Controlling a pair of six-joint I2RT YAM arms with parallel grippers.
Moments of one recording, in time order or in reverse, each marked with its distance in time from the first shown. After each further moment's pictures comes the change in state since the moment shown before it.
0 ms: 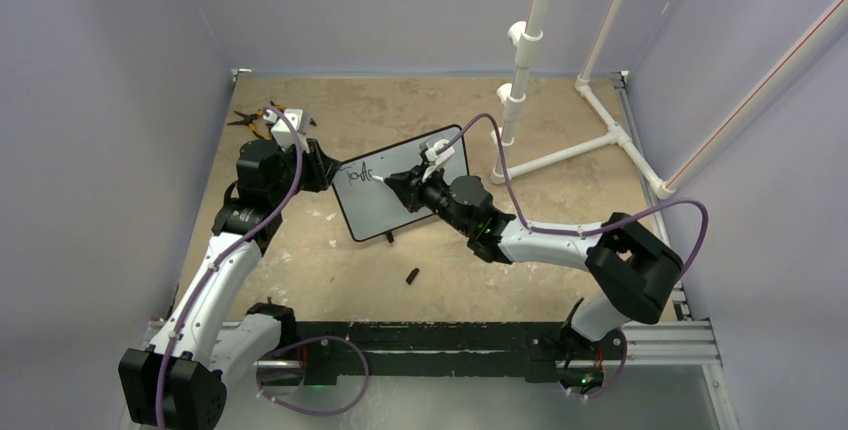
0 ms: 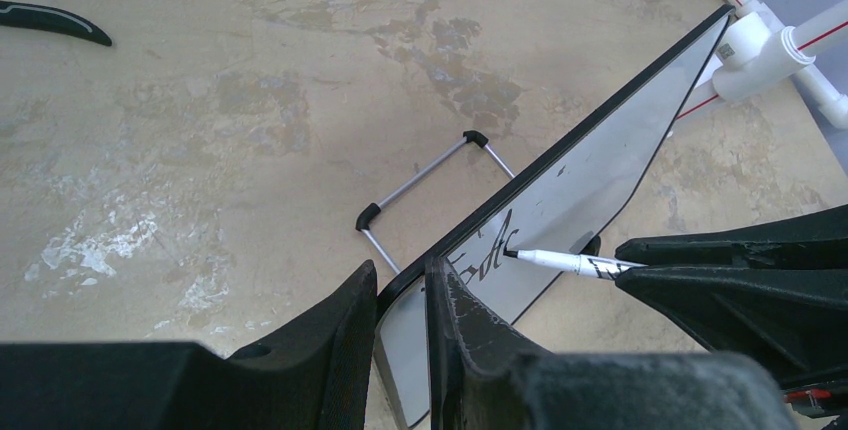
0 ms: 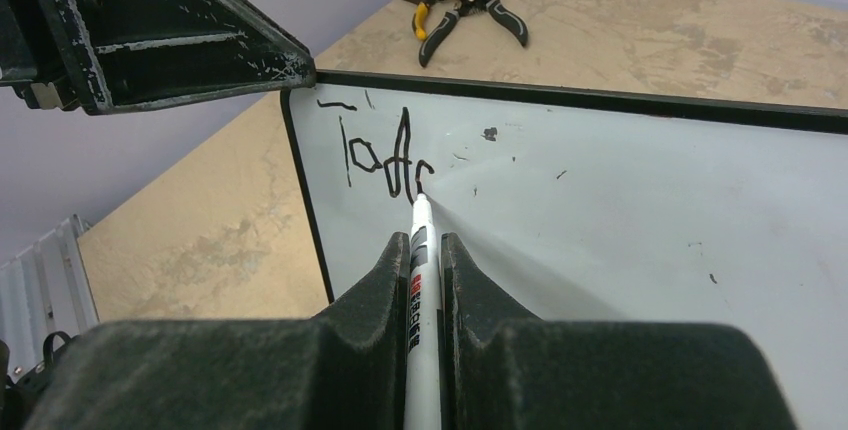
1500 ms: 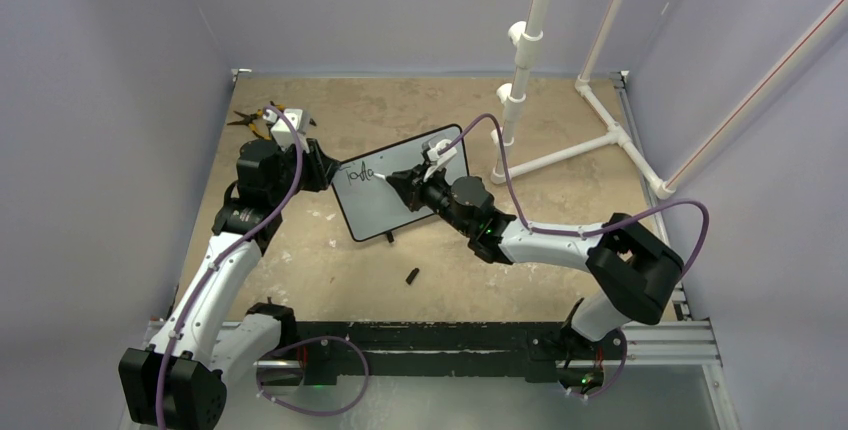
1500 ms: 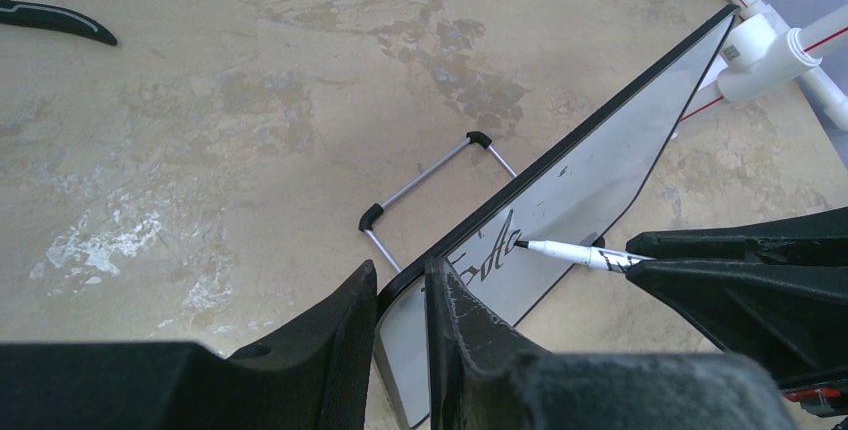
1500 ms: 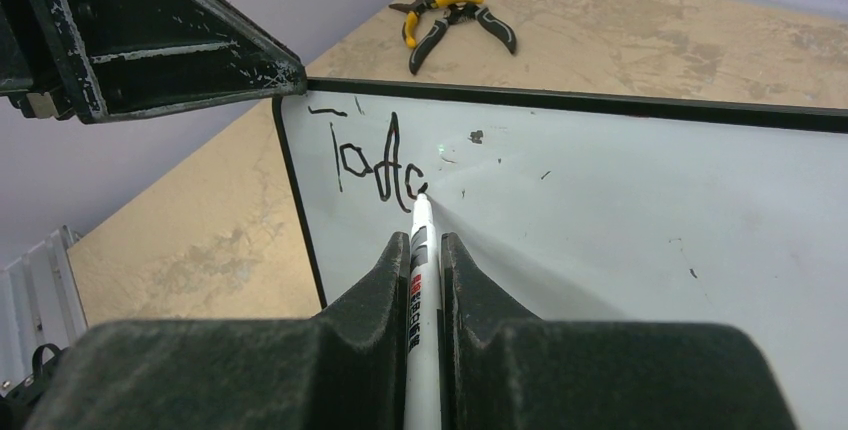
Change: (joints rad) left arm 0.000 0.002 0.000 0.000 -0.006 0.001; right arm 0.000 -0.005 -0.007 0.013 0.024 -0.005
